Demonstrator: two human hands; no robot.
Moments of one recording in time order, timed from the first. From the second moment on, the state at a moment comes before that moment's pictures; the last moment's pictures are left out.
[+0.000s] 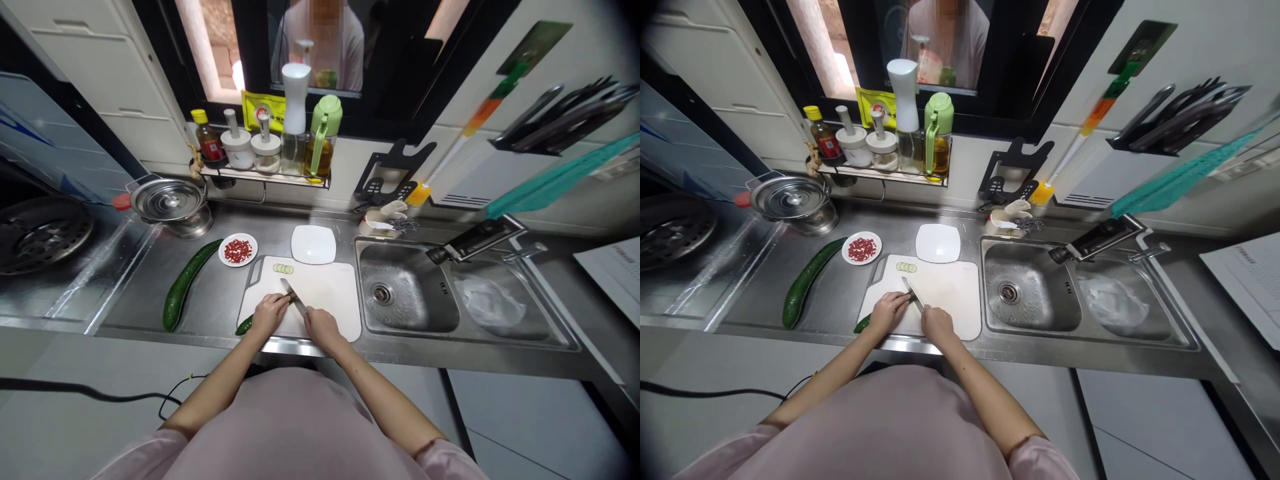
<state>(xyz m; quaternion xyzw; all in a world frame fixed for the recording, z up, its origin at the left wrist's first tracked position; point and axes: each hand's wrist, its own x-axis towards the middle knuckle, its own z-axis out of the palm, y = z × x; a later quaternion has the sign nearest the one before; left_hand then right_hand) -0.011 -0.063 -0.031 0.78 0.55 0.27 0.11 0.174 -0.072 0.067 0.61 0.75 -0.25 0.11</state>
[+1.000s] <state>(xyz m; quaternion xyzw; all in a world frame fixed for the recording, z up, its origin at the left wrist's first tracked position) -0.012 -0.062 -0.031 0.78 0.54 0.28 0.13 0.171 -0.069 0.061 0.60 0.75 -0.26 0.12</state>
